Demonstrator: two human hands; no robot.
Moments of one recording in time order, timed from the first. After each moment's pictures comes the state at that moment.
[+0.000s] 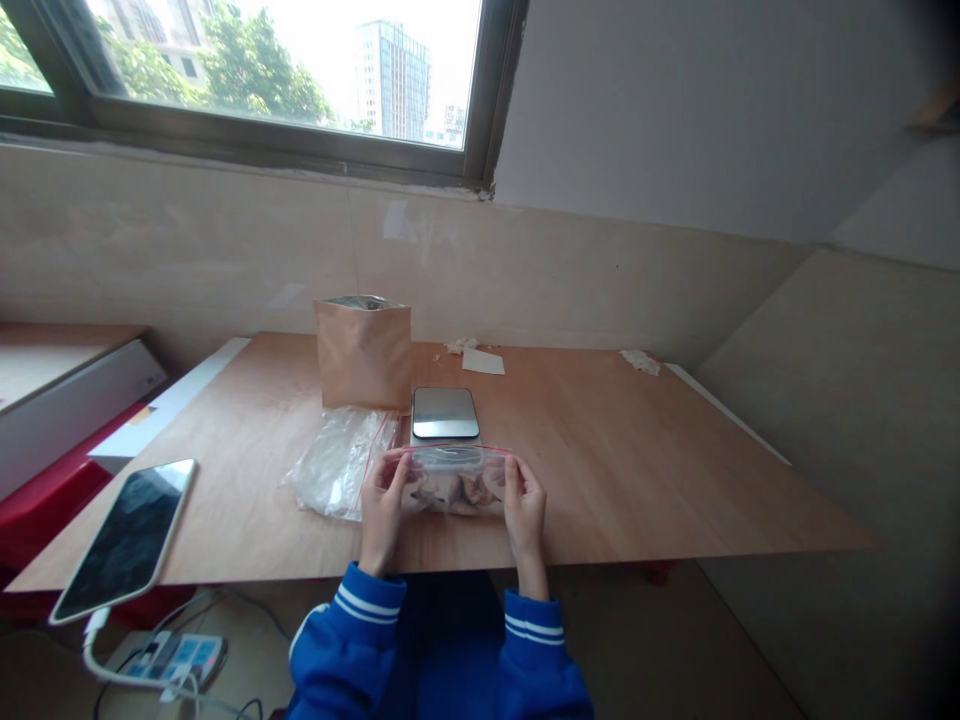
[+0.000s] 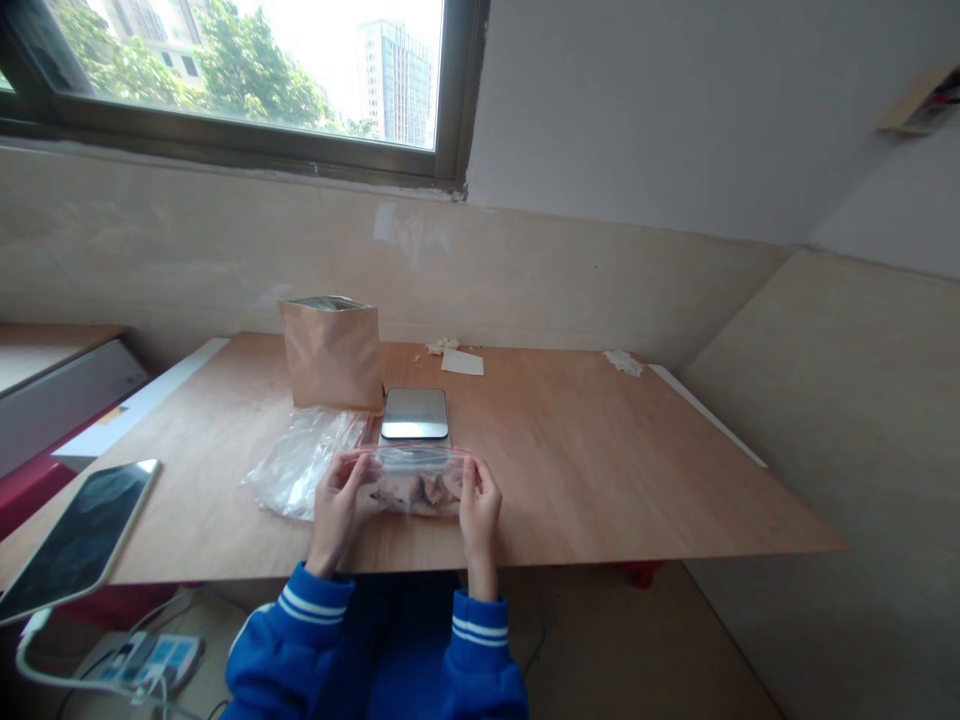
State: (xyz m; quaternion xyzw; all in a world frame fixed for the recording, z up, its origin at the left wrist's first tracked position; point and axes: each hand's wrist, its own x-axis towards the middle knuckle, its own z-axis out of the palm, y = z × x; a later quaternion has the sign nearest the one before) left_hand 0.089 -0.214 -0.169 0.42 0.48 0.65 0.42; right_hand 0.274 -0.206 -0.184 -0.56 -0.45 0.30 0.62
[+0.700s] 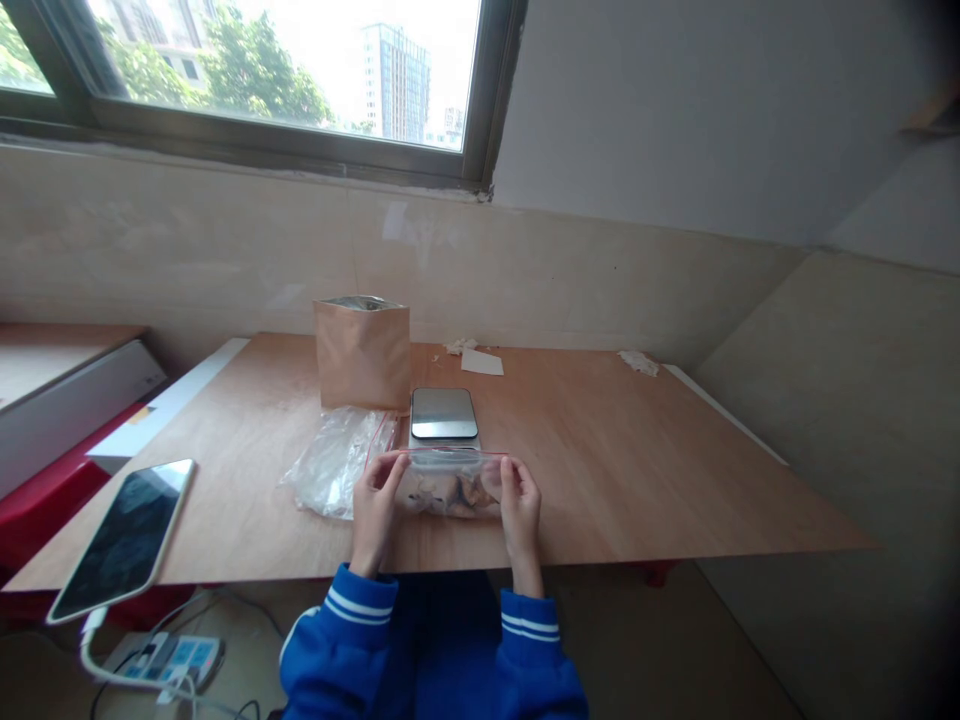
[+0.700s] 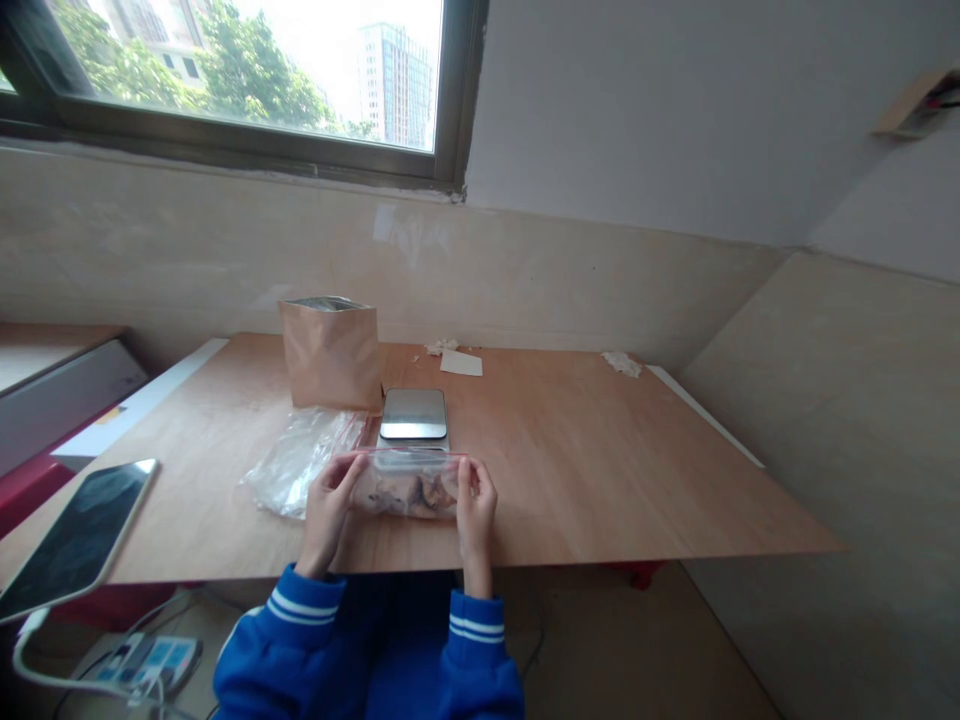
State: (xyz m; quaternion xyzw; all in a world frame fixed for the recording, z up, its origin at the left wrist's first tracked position) left_hand 0.081 -0.216 -0.165 0.44 0.51 0.63 0.39; right_hand 0.268 -0.207 -0.181 -0.53 -0.43 0.34 0.65
